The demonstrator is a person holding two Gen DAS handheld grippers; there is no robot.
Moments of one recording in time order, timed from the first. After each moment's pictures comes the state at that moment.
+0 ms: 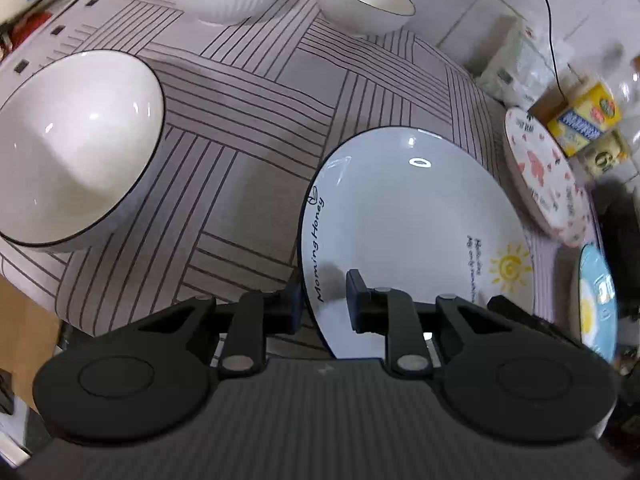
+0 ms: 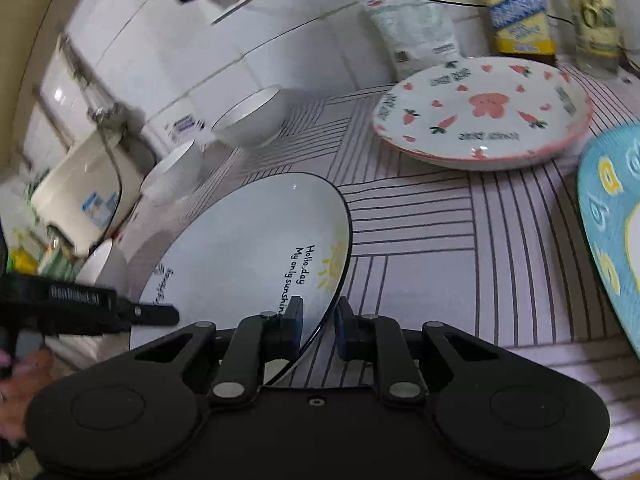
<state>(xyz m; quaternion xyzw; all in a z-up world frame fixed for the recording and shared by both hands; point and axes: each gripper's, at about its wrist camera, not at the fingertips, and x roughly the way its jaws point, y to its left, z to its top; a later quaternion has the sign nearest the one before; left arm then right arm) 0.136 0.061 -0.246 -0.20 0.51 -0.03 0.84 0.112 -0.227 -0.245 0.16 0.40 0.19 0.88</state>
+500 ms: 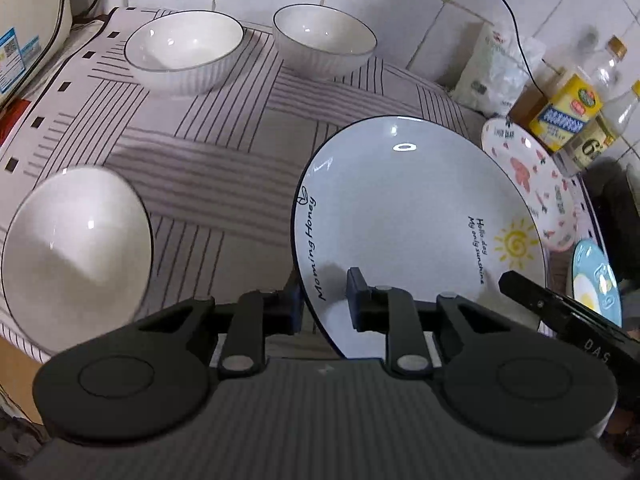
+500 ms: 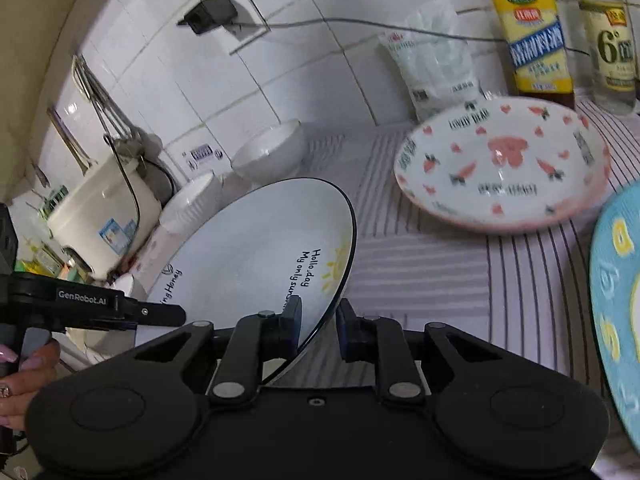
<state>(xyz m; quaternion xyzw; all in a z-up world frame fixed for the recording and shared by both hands) 0.172 0.058 -0.205 -0.13 0.50 -0.06 0.85 0.130 -0.230 -0.218 0.18 0.37 0.21 0.89</state>
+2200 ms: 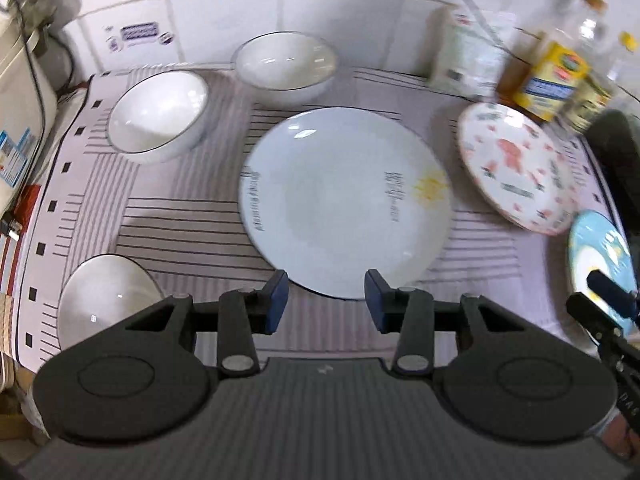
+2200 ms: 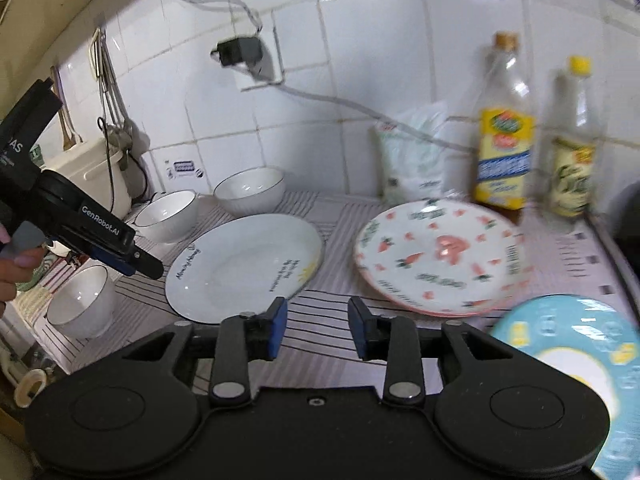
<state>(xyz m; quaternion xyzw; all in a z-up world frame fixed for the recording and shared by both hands) 0.189 0.023 -0.139 -0.03 0.54 -0.10 0.84 0.090 -0.235 -0.149 0.04 0.32 0.14 0.94</state>
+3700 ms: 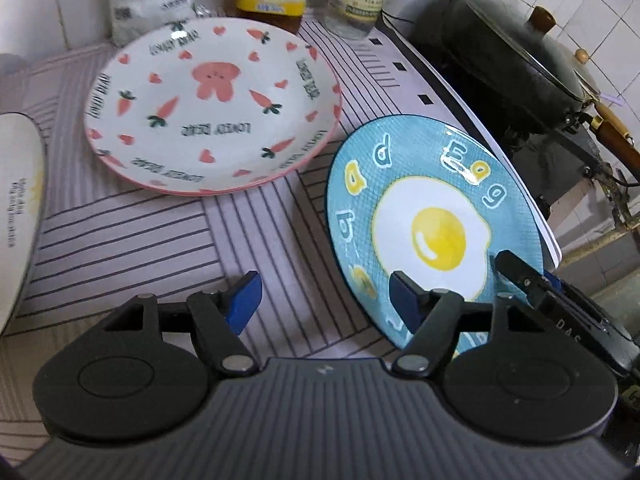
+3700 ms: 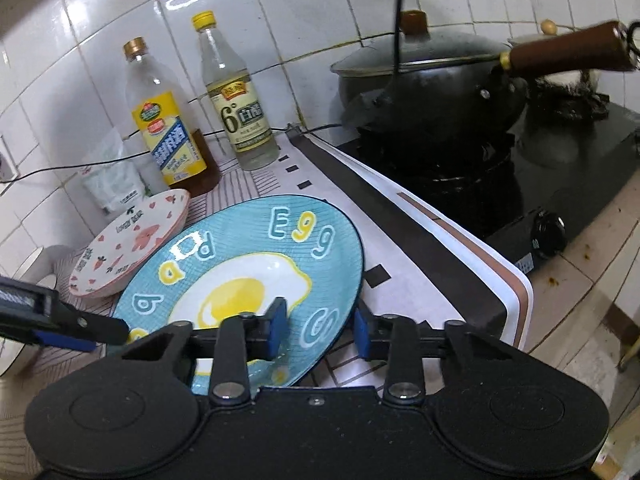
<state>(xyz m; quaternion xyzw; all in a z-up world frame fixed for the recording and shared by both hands) 0.173 -0.222 -0.218 0.01 0.53 -0.31 0.79 0.028 -0.424 -0.241 0.20 0.30 -0.15 0.92</state>
